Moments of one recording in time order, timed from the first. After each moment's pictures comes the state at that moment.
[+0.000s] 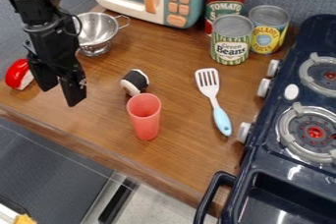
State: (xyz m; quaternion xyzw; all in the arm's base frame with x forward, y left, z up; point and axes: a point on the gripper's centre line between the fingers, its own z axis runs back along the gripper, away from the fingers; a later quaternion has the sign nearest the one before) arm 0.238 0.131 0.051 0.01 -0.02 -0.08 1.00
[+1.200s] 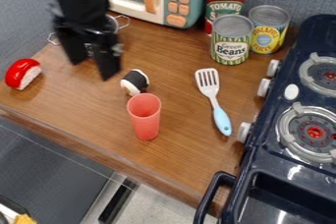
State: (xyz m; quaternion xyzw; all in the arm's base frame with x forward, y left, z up) arm 0.242 0.050 0.122 -0.03 -0.04 -0.12 0.99
